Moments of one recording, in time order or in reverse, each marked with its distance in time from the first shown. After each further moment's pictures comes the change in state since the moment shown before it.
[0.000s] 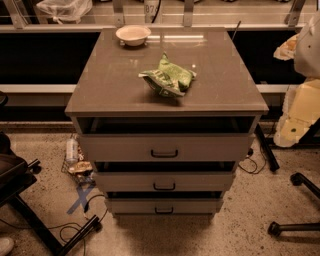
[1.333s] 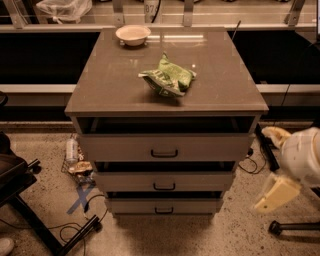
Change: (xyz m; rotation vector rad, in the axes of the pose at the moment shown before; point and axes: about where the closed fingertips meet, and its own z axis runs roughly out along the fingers) arm 0.054 0.072 0.146 0.006 -0.280 0.123
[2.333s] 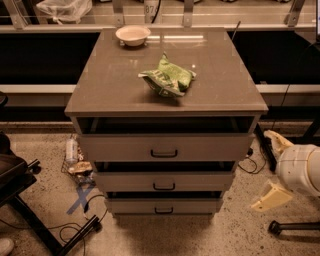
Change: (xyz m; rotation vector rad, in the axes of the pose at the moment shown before) arm 0.025 -0.016 0.033 0.166 -0.038 -0.087
